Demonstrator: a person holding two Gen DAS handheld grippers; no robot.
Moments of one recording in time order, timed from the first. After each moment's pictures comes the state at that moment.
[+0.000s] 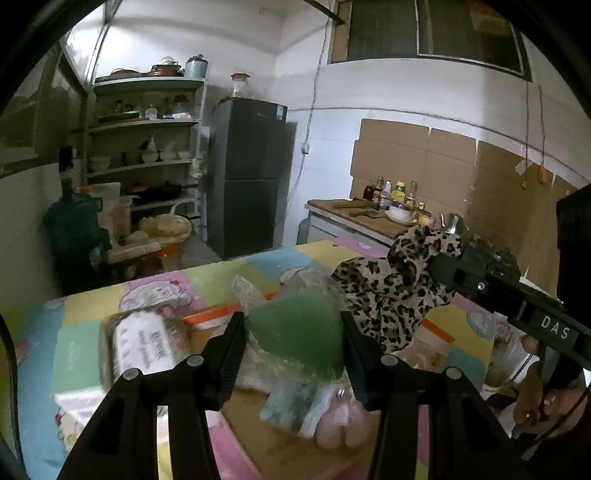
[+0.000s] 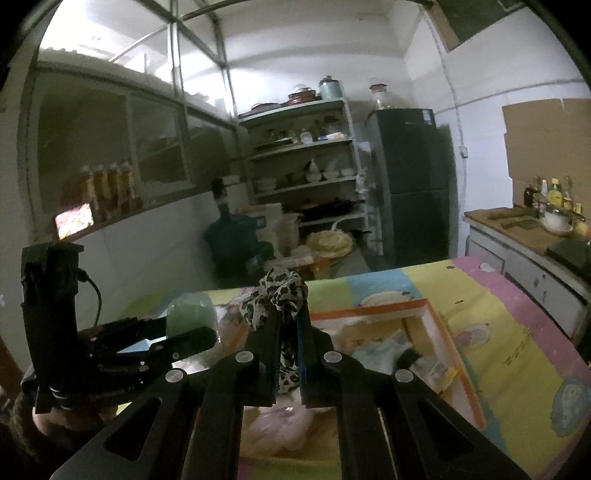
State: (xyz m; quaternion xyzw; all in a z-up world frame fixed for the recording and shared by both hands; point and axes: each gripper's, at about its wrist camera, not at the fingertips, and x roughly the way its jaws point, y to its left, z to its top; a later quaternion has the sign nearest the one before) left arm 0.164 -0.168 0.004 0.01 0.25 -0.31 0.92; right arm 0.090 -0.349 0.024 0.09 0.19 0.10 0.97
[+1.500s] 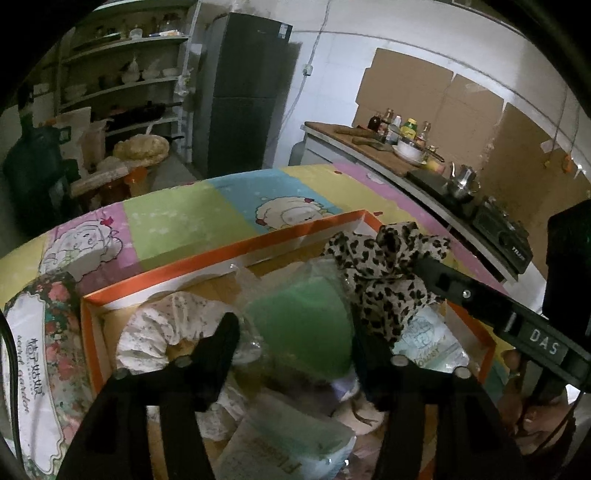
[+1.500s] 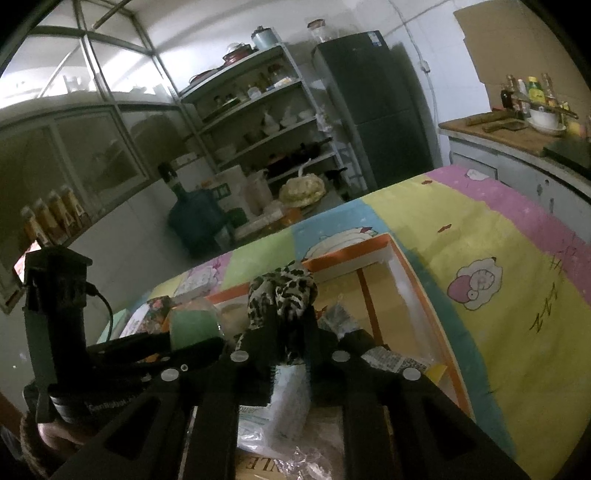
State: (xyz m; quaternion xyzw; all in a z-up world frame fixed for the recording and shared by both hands) left arm 0.255 -0.251 -0.061 0.02 0.40 -0.31 0.86; right arm 0.182 -0.432 -0.055 0.20 0.30 0.08 0.93
